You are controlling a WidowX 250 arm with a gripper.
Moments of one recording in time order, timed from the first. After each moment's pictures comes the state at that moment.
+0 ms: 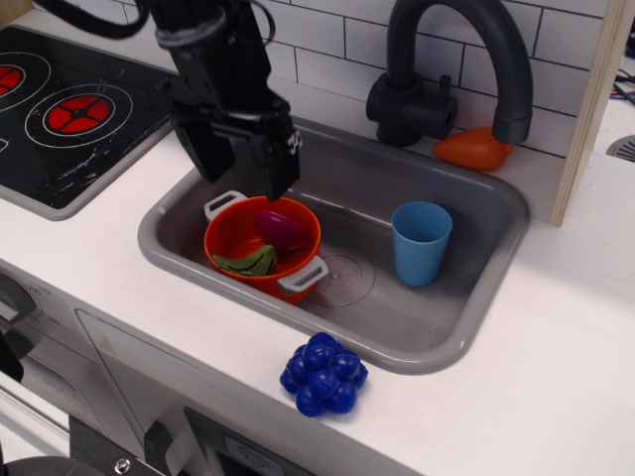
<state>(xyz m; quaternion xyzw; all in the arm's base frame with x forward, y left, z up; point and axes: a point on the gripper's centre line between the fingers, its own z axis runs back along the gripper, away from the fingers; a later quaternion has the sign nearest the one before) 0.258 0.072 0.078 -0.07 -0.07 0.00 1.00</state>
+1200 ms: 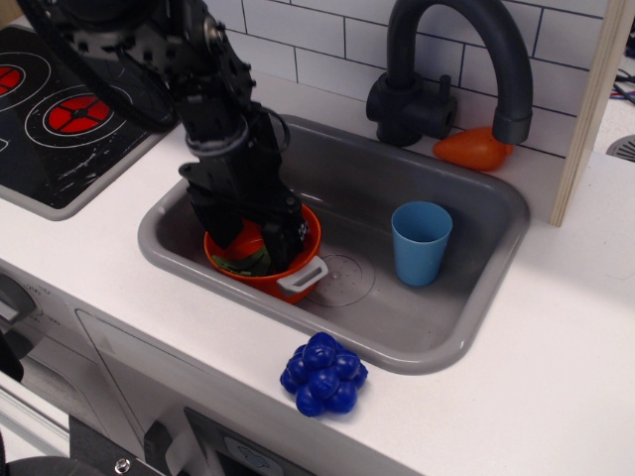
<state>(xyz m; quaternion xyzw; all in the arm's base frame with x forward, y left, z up) 0.260 0.071 0.007 -0.03 -0.08 0.00 1.00</state>
